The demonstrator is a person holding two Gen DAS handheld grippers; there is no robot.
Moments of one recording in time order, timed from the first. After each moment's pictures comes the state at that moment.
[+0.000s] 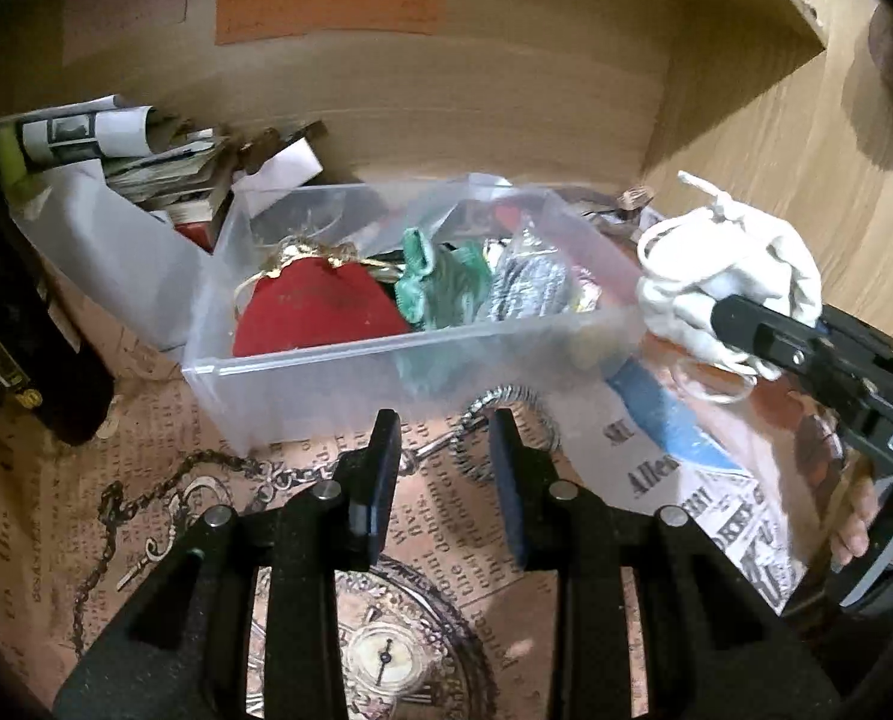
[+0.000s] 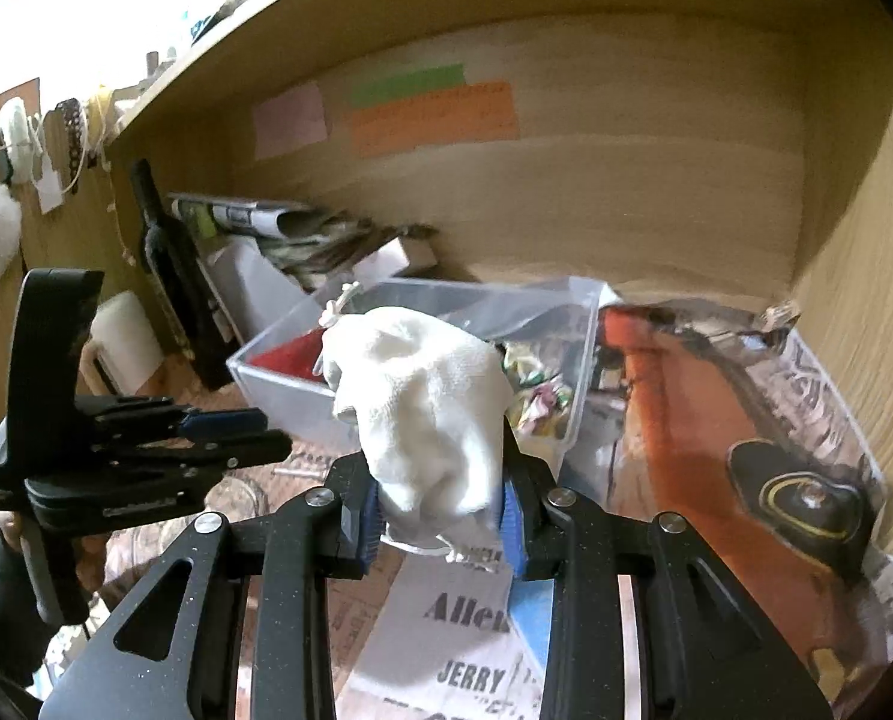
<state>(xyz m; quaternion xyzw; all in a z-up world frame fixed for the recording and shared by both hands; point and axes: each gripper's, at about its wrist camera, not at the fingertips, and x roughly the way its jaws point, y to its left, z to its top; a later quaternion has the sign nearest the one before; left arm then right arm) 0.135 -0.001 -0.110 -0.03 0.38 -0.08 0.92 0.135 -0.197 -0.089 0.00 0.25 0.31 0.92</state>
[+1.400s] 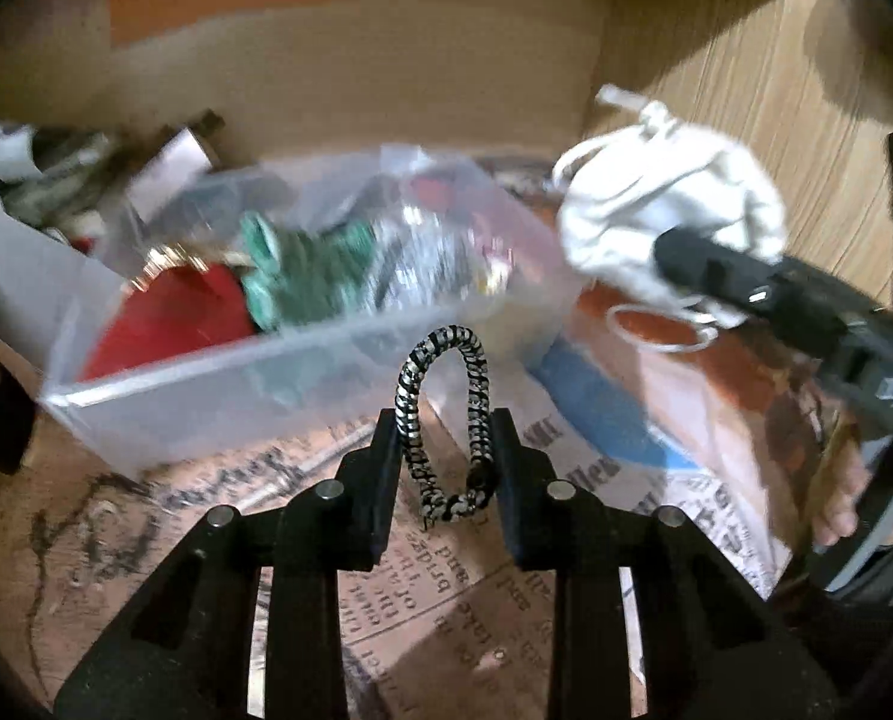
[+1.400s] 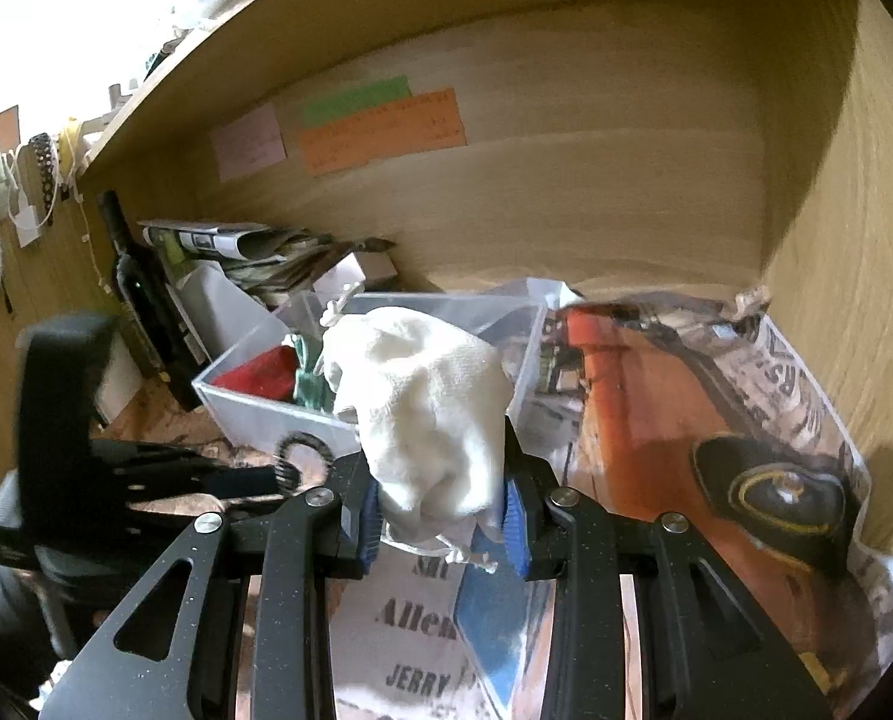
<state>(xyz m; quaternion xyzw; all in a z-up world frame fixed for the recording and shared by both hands) 0.136 -0.042 -0.112 -0.01 0.39 -0.13 0.91 0.148 -0.216 -0.089 0.02 0.25 0.29 0.92</state>
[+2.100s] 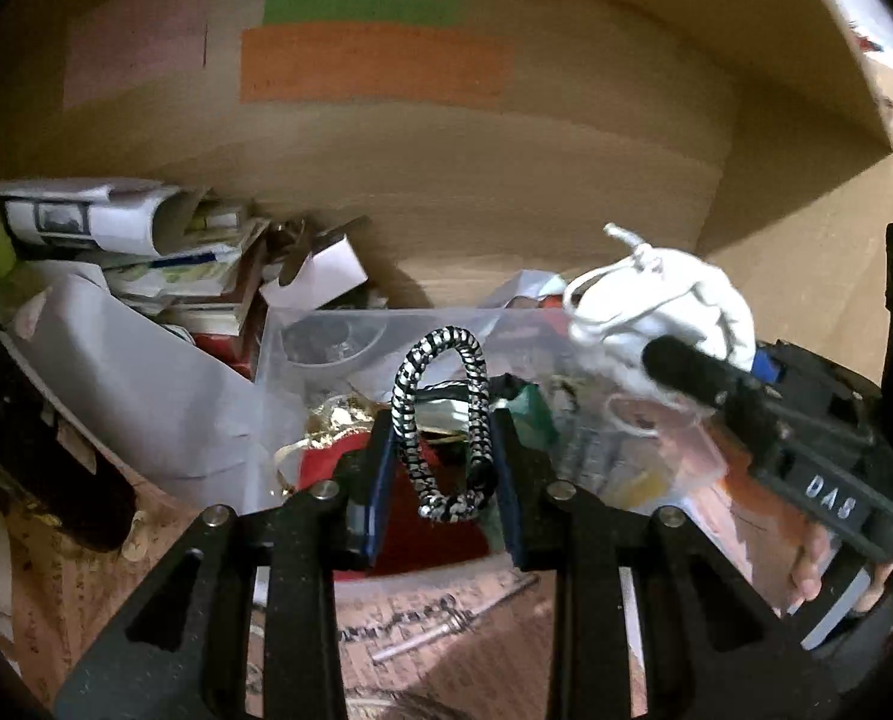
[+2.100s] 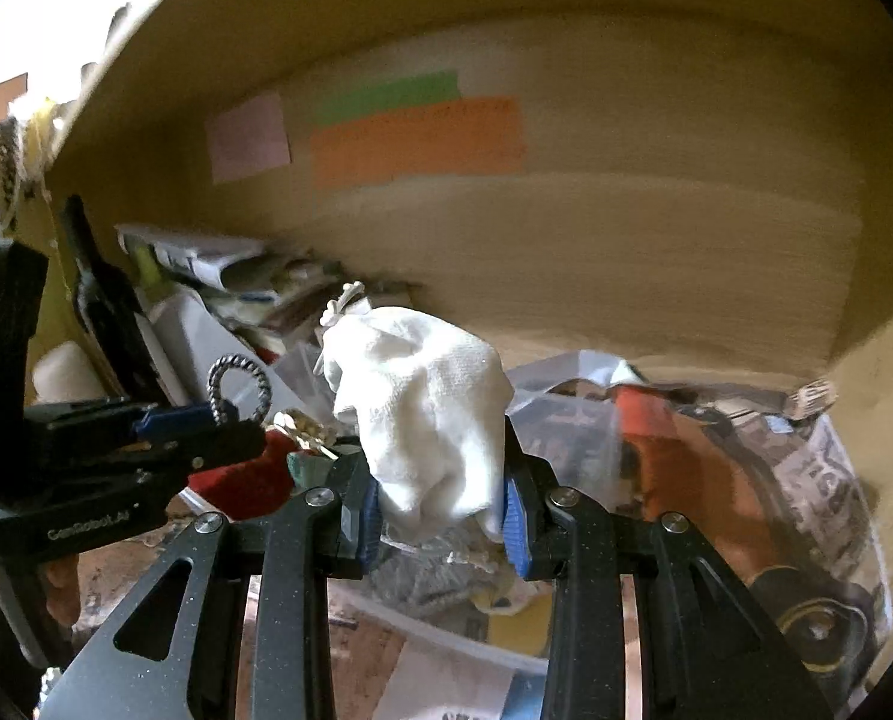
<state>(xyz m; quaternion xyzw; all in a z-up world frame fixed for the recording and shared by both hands) 0.195 0.026 -0.073 -0.05 0.35 -0.04 0.93 0.220 -0.147 -0.074 -0.02 0.25 0.30 0.92</state>
